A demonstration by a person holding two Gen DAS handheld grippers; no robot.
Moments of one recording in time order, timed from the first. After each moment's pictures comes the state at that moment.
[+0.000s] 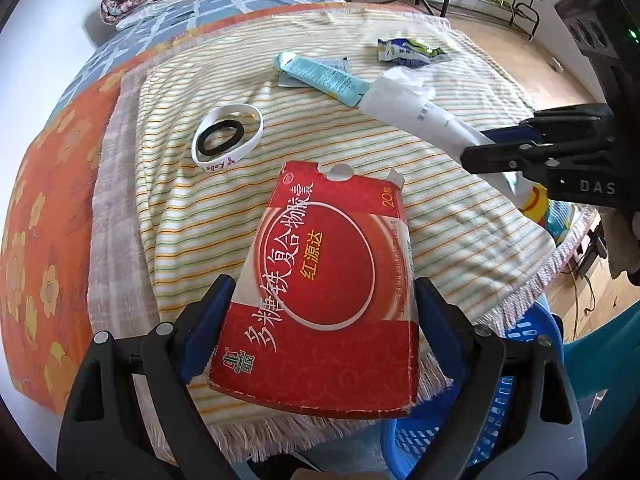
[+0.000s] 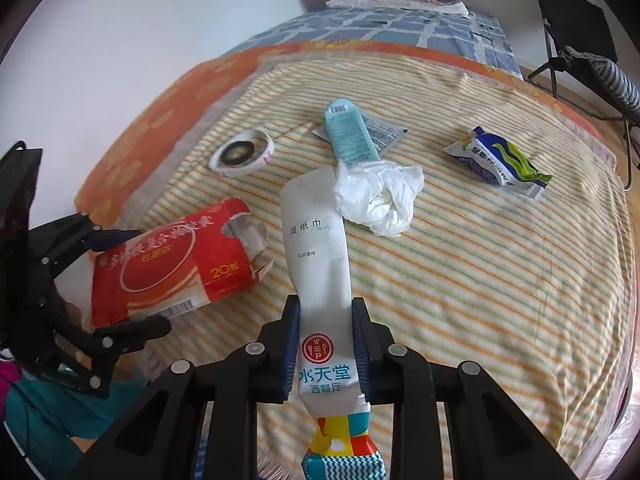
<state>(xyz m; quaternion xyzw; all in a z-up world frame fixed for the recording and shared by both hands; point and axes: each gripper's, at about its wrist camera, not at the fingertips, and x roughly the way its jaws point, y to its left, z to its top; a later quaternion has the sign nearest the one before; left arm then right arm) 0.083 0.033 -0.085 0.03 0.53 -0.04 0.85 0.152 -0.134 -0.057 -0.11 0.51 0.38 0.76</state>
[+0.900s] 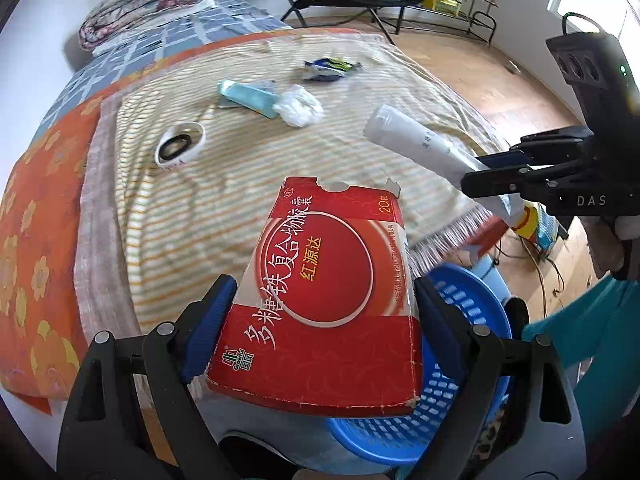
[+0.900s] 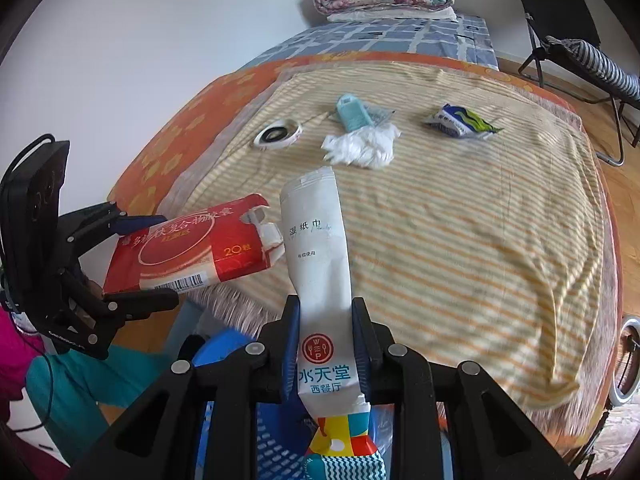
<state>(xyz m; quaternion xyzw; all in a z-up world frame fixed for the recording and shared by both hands) 0.007 -0.017 -0.050 0.03 0.50 -0.10 0.86 0.072 -0.210 -0.028 -0.07 0.51 0.39 0.77</state>
